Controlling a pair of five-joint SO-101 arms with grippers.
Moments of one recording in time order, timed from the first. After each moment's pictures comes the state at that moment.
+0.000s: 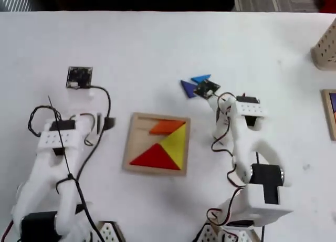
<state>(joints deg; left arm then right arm) -10.6 -22.6 55.7 38.1 -5.9 1.0 4.9 31.2 57.8 53.1</state>
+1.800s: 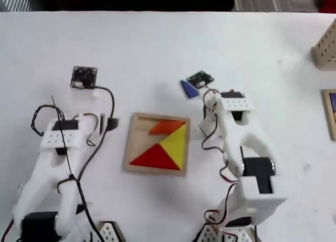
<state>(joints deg) -9.0 -22.6 55.7 38.1 -6.5 -5.6 10.6 24.8 57.9 35.4</state>
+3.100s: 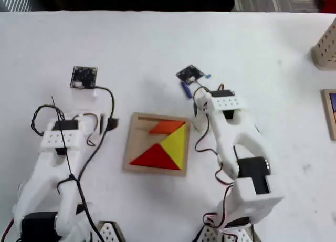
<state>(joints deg) -9.0 -22.6 55.7 38.1 -6.5 -10.2 10.0 24.0 52.7 33.7</state>
